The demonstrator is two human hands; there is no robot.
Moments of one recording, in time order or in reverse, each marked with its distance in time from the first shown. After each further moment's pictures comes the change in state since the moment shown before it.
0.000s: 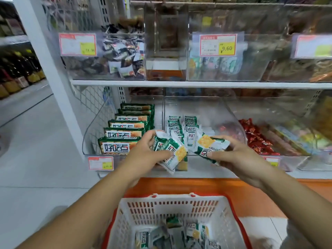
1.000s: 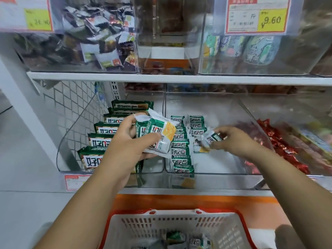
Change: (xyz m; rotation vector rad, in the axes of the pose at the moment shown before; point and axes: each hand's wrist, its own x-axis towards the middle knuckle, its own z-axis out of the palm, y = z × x) left_hand 0.058 0.011 -0.025 -0.162 0.193 0.074; right_hand 0.153 0.015 -0.038 -0.784 0.185 0.003
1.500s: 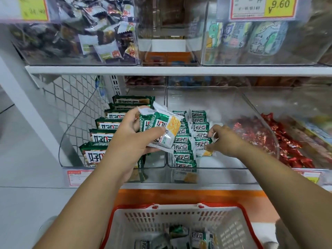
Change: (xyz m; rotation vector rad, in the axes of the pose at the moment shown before) left_hand -0.002 0.004 0.005 0.011 0.004 0.011; right_hand 0.019 0.013 0.031 -0.250 -0.024 -0.037
